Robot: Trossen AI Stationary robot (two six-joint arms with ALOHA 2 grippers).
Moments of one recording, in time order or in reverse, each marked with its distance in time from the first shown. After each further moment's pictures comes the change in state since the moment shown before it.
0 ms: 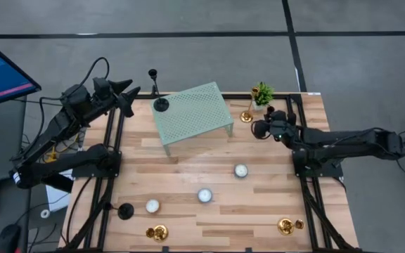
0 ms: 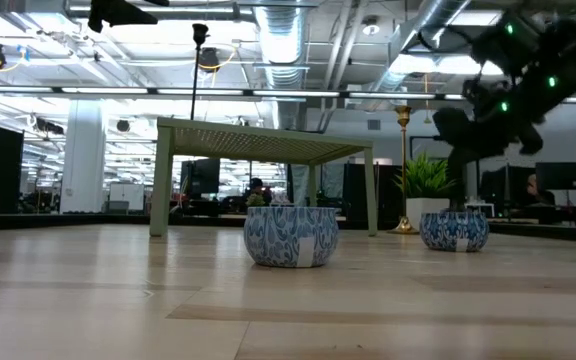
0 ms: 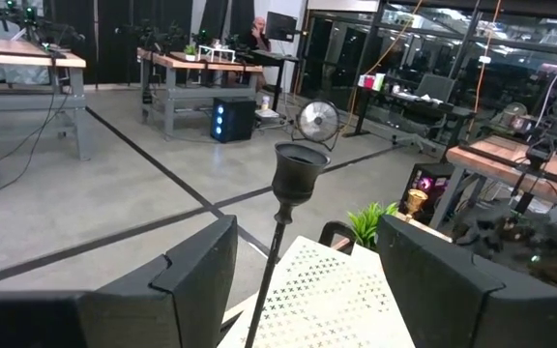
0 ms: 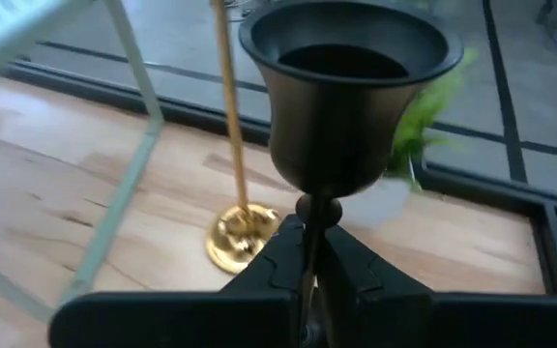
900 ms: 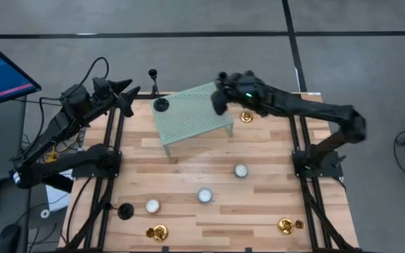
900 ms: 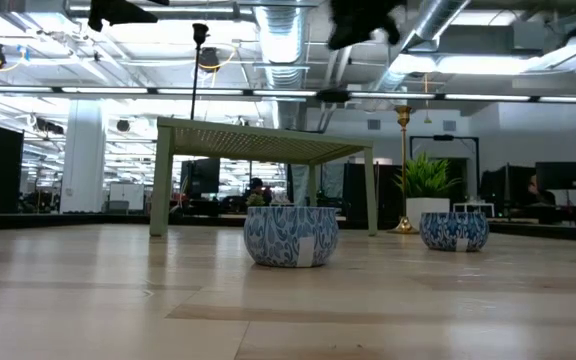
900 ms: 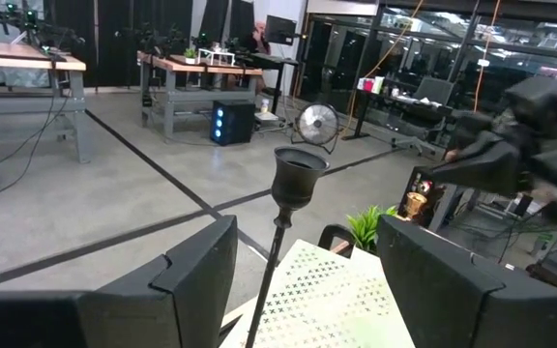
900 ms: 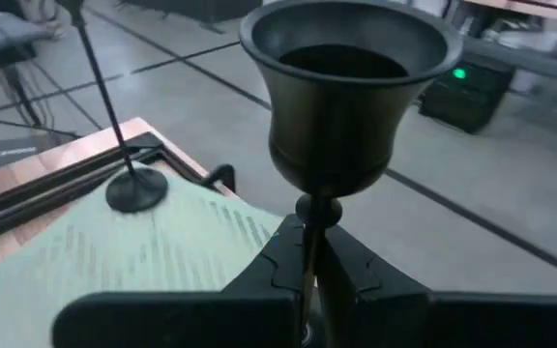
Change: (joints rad) left arm 0.000 -0.001 0.000 0.008 0.000 0.000; right arm -0.020 0.635 1.080 -0.181 -0.319 -0.387
